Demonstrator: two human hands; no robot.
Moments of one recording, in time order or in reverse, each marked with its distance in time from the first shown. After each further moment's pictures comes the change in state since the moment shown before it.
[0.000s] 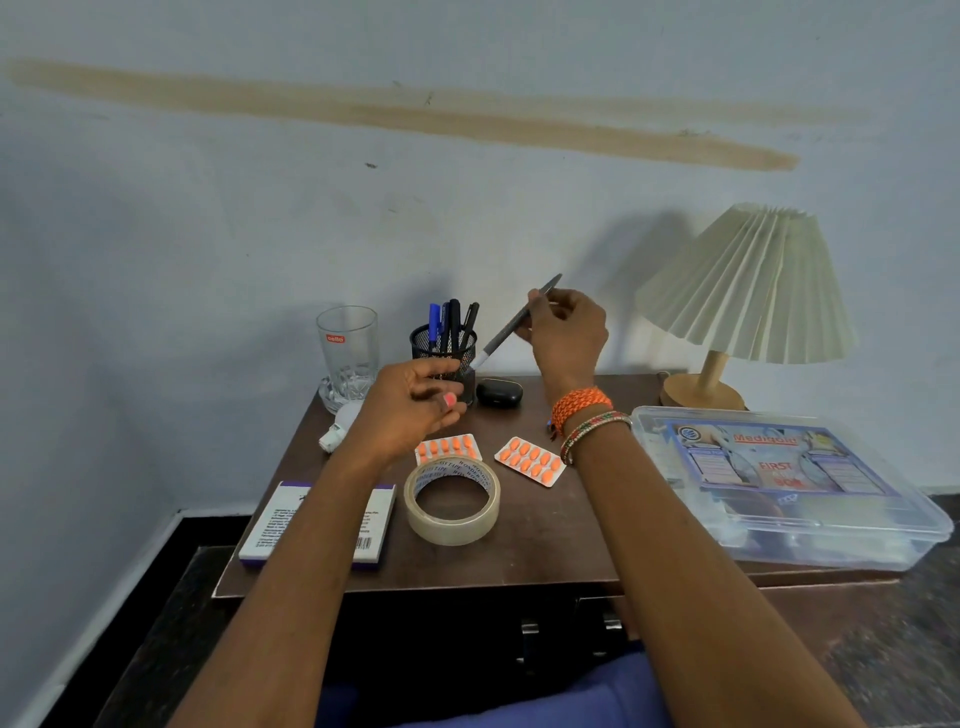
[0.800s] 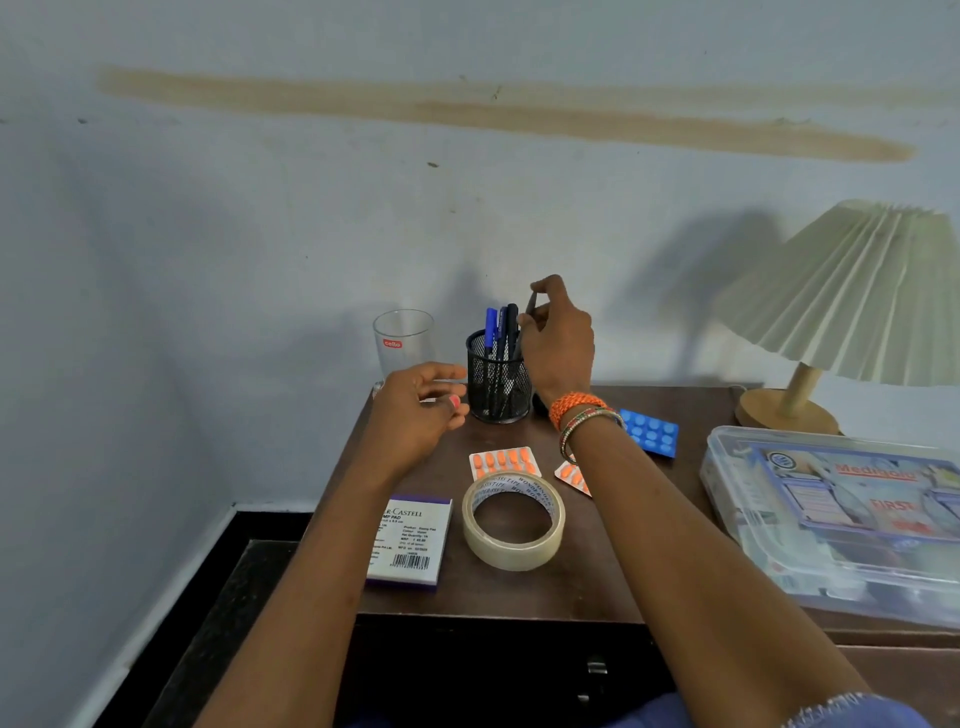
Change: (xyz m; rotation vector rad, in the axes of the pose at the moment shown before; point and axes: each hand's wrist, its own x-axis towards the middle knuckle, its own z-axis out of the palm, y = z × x) left_hand 0.016 -0.027 -0.042 0.108 0.175 0.056; right_hand 0.008 0.041 0.062 -0.569 -0.229 -0.401
